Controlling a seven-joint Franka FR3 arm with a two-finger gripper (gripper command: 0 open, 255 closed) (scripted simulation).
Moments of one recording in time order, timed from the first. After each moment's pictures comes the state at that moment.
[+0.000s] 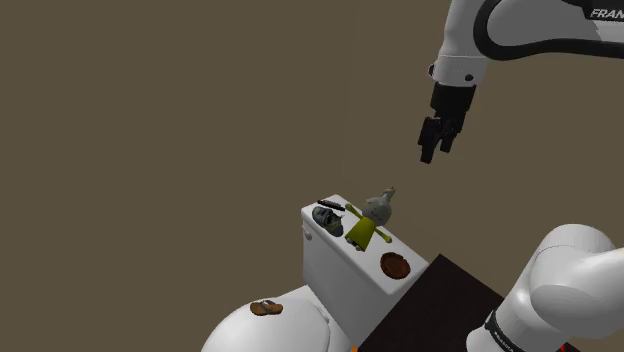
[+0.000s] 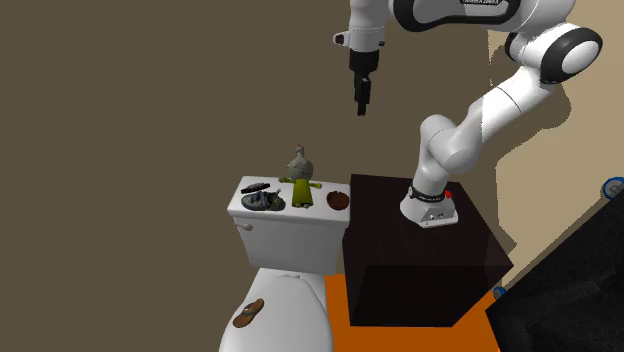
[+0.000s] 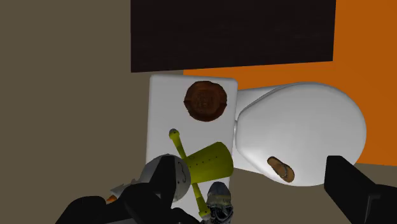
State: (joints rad) arm 0.02 -0.76 -0.01 -2.27 -0.01 1.48 0.04
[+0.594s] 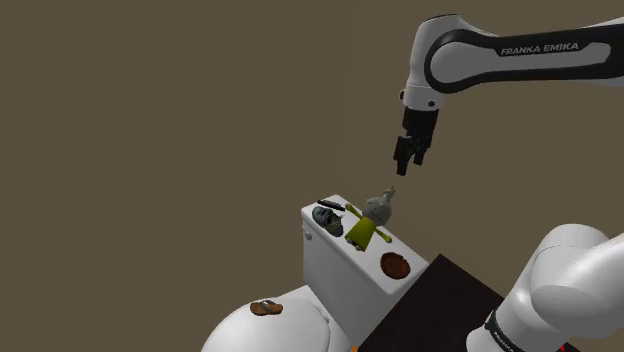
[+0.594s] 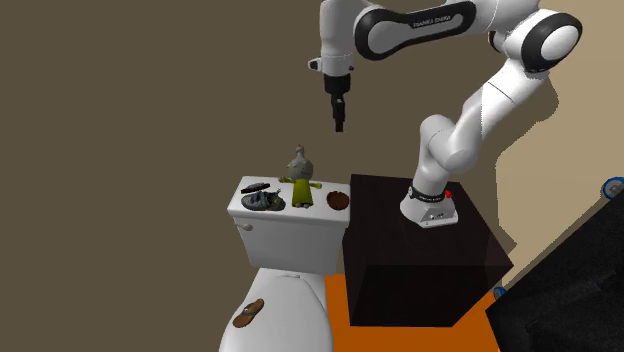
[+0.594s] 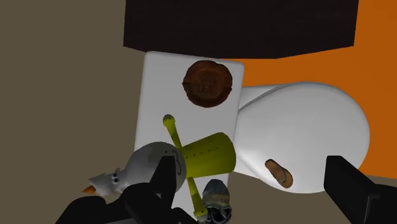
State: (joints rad) arm 0.03 -0.58 -0.07 -2.32 -0.03 1.67 -0.06
